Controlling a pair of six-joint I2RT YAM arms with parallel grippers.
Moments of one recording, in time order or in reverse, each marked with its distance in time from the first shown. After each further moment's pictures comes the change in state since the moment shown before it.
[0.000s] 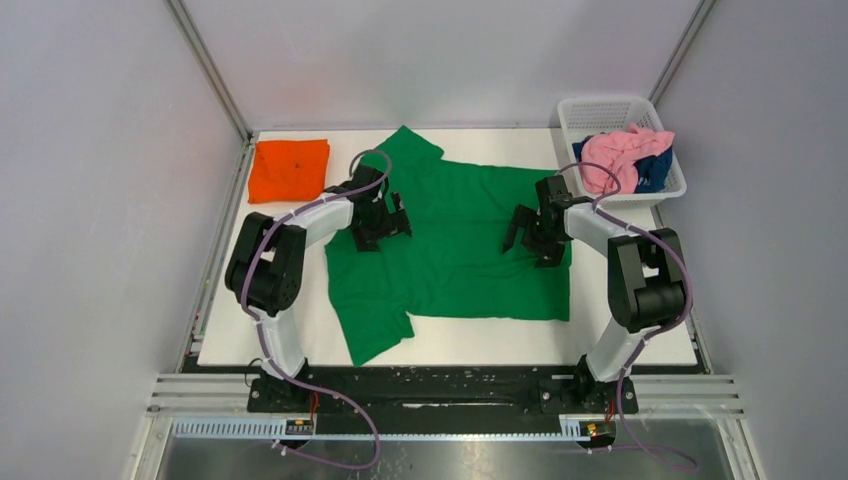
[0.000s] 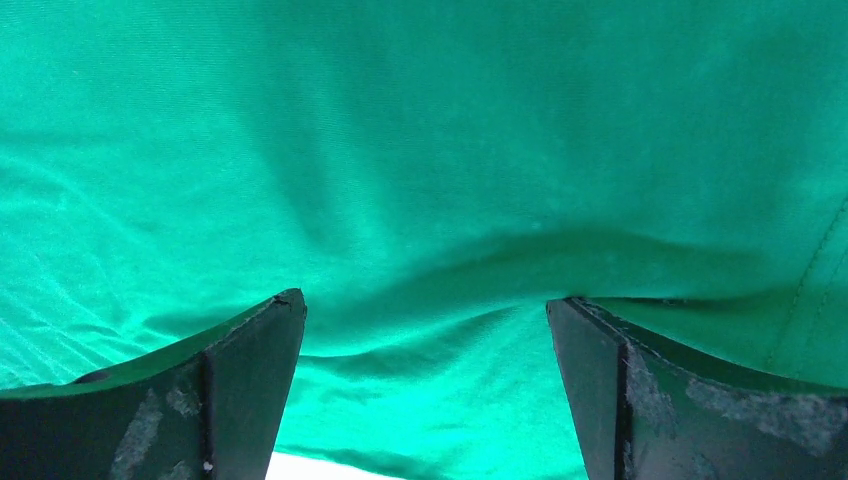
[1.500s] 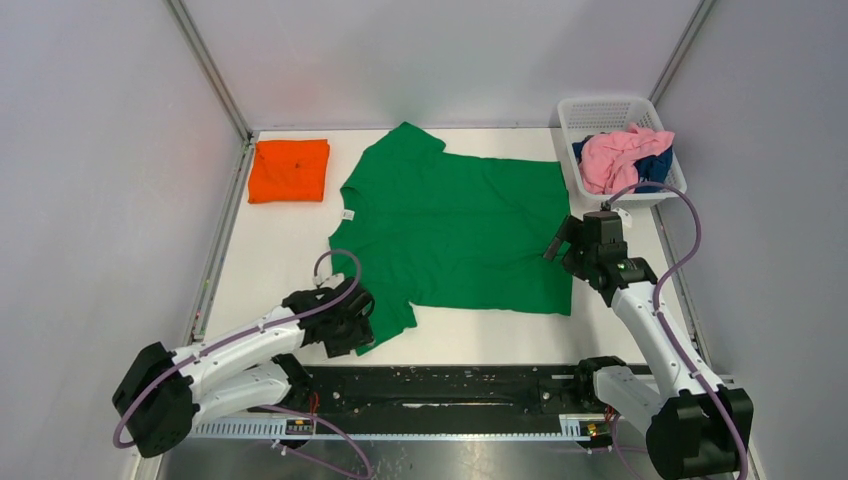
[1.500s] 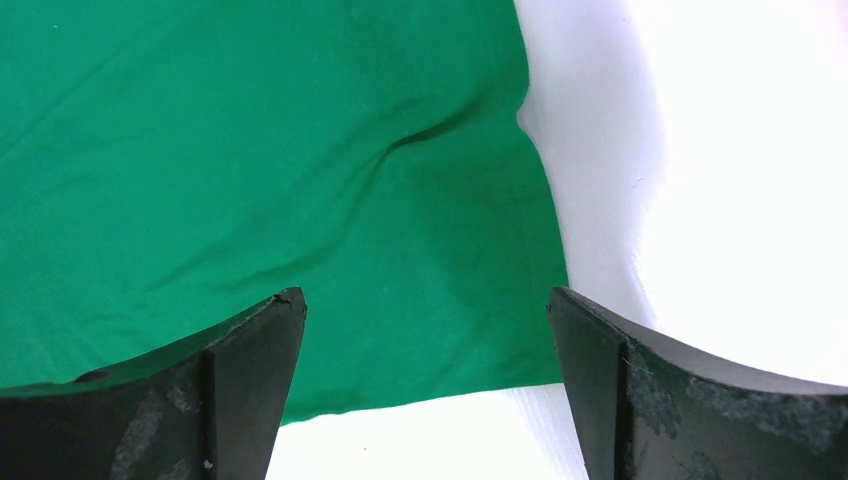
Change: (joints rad) left arm -0.432 -0.905 -0.731 -0.361 -0.256 -0.438; right arm -0.074 -0.735 -0.328 -0.012 0.265 0.029
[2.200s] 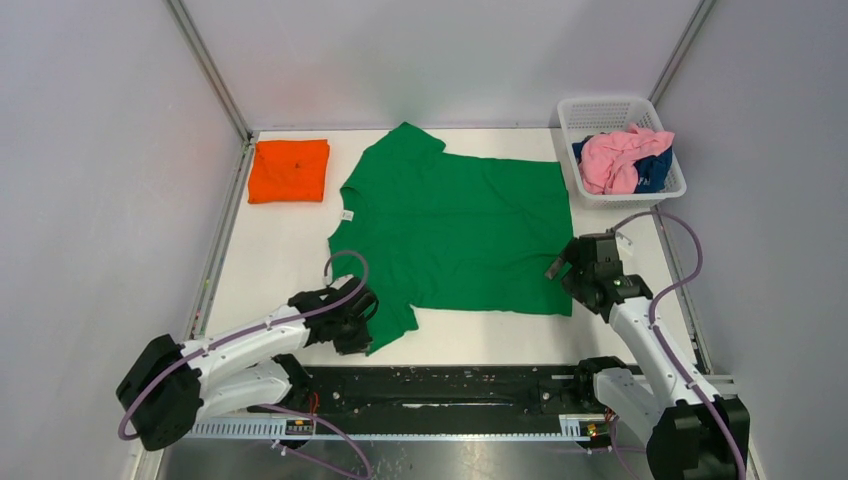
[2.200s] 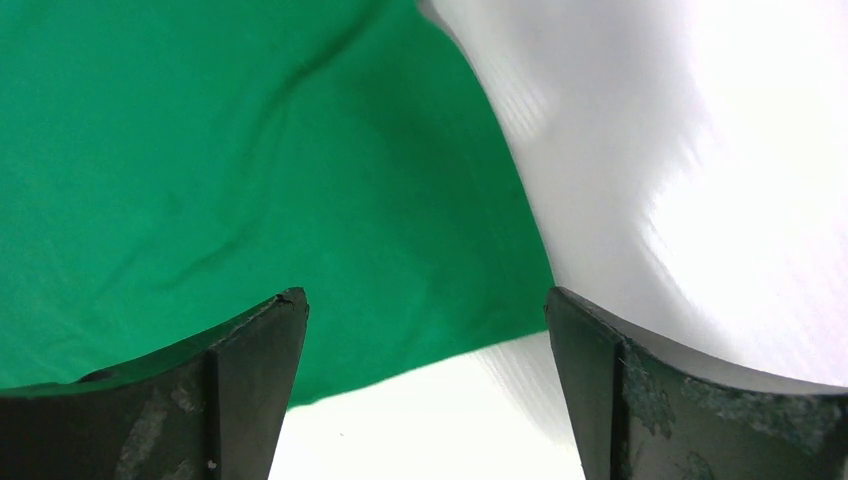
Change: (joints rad) left arm -0.009 0.086 -0.010 0.116 0.056 0.056; right arm 0.000 -0.060 -0.117 -0.039 0.042 0.152
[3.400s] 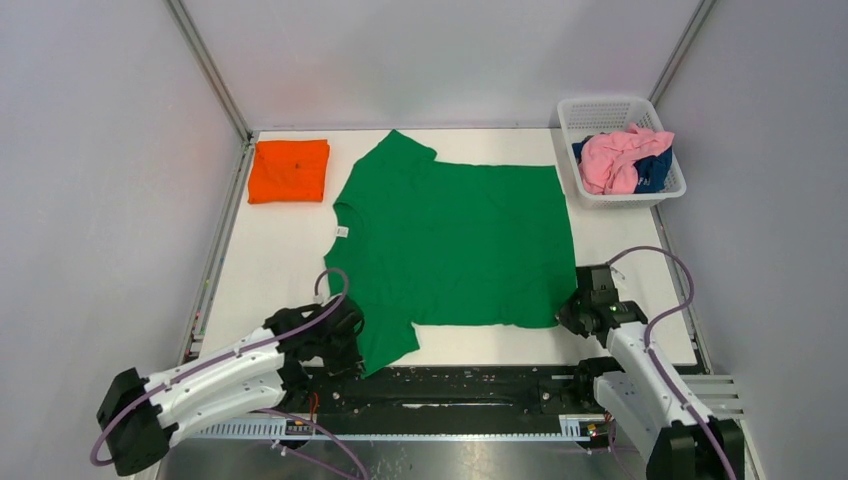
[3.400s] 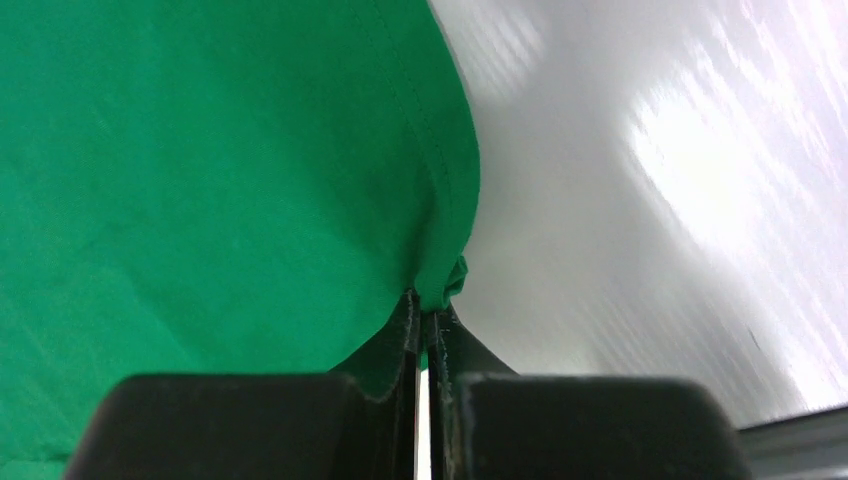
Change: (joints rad) left arm -0.065 -0.247 -0.070 -0.159 0.125 -0.099; right arm -0.001 -0.094 -0.235 -0.014 -0.080 0.066
